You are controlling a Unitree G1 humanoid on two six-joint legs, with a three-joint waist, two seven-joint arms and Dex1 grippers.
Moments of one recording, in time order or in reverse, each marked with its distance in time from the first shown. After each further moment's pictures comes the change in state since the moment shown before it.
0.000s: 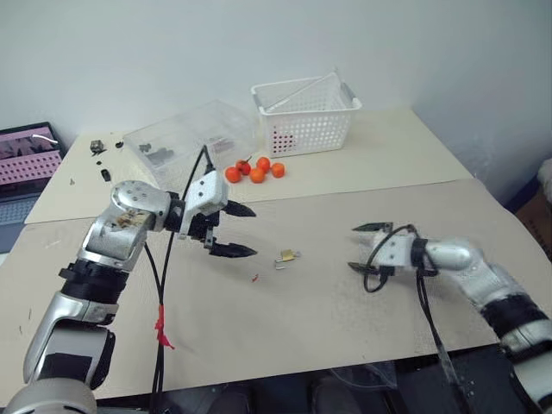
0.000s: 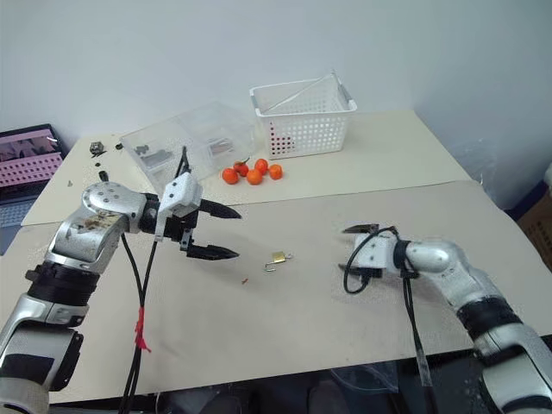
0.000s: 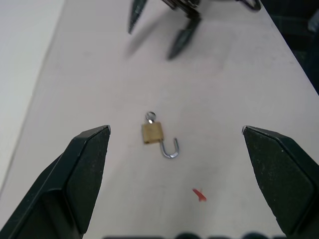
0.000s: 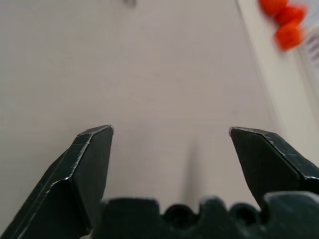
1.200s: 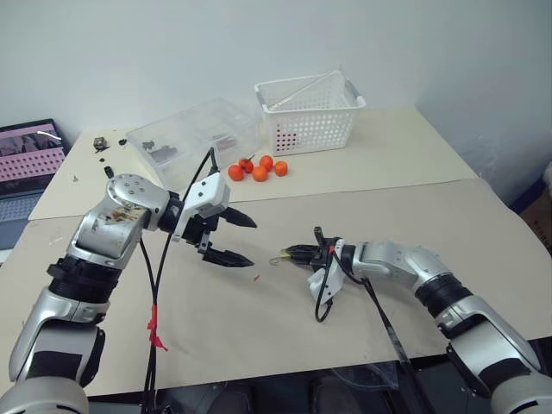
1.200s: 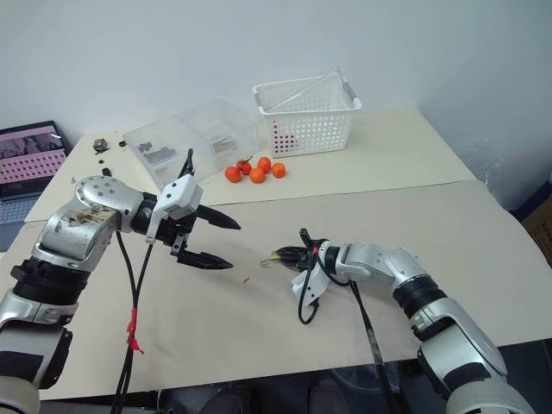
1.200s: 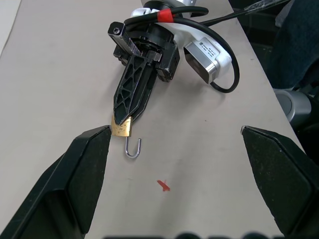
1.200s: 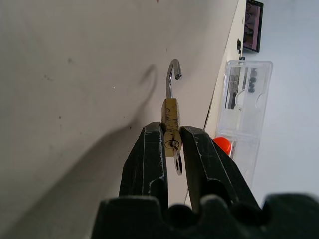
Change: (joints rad) left arm -0.070 0.063 -0.079 -0.077 0.005 0.121 -0.123; right arm -0.294 0.387 0.201 0.364 -1.323 -0.796 -0.929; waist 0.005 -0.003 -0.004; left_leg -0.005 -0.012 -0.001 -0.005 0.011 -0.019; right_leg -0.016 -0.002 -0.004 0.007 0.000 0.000
